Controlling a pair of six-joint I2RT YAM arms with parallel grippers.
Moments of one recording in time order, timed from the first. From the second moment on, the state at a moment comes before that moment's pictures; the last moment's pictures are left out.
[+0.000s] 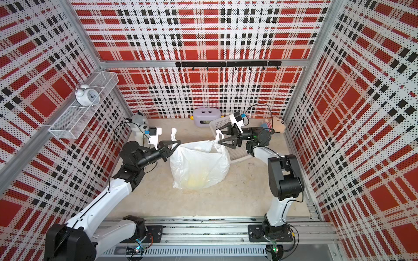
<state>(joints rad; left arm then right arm) -0.23 1.07 0.71 0.35 0.73 -0.45 0.19 1.81 1.15 1.59 -1.50 1.08</state>
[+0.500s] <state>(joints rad) -0.23 1.07 0.71 0.35 0.69 -0.45 0.23 1.84 1.21 1.59 -1.50 1.18</state>
